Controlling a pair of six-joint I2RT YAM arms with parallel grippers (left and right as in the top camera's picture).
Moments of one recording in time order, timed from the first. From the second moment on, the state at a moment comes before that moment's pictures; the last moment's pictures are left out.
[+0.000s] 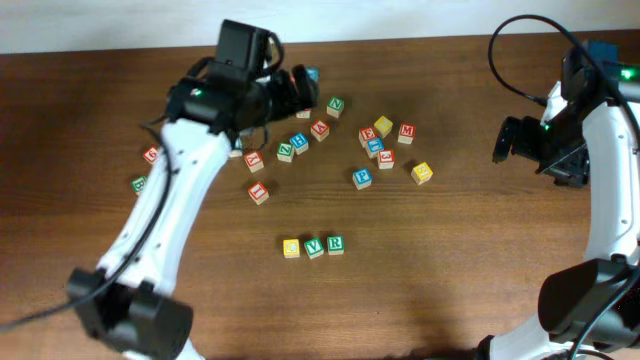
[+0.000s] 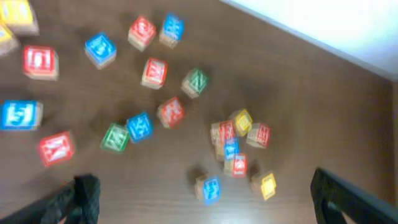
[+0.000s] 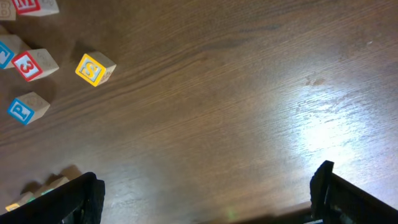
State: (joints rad) left arm -0.35 1.83 1.83 -0.86 0.09 -0.66; right arm -0.24 1.76 1.80 -1.53 -0.04 0.20
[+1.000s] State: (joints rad) left arm -0.52 2.34 1.83 -0.54 -0.30 -1.01; right arm -0.24 1.76 1.80 -1.53 -0.04 0.20
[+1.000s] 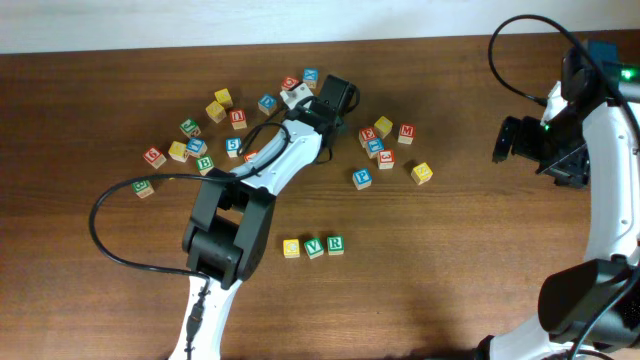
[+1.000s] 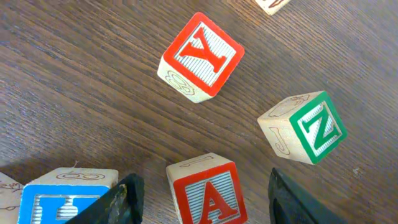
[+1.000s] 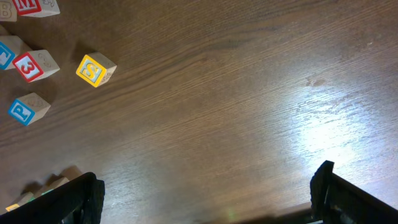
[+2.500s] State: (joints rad) left arm -0.51 2.34 1.83 -0.53 -0.26 -0.59; right arm -0.24 1.76 1.80 -1.53 -0.04 0.20
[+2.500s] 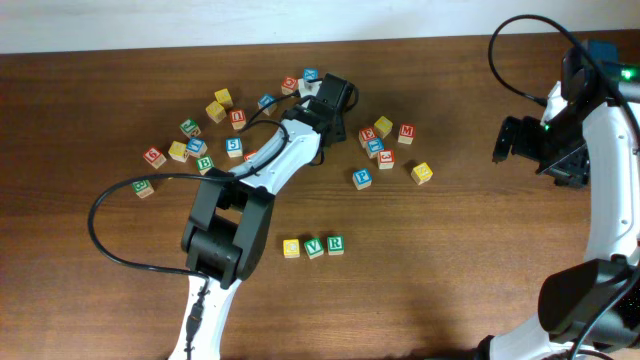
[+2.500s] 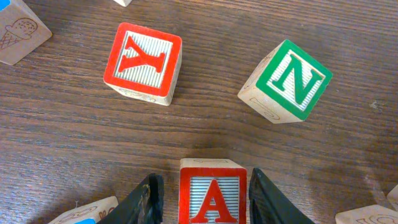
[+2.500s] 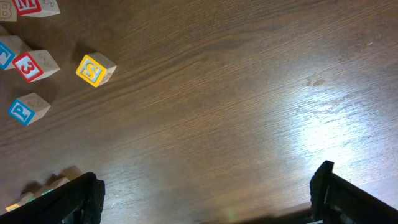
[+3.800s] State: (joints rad) left arm -0.51 2.36 1.83 -0.48 -0.22 -0.52; right arm -0.24 1.76 1.80 -1.53 -0.04 0.20
